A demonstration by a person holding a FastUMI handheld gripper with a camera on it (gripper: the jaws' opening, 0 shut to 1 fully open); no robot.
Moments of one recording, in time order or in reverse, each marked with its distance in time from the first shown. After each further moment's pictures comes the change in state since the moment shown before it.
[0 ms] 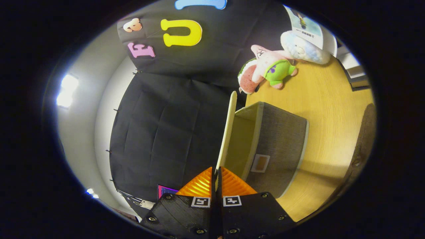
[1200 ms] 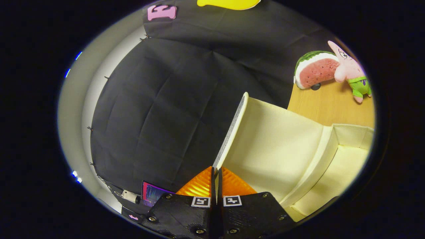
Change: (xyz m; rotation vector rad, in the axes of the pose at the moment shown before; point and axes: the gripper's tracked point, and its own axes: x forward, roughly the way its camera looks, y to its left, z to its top) arm 0.295 0.104 -0.021 -0.208 0.183 -0.065
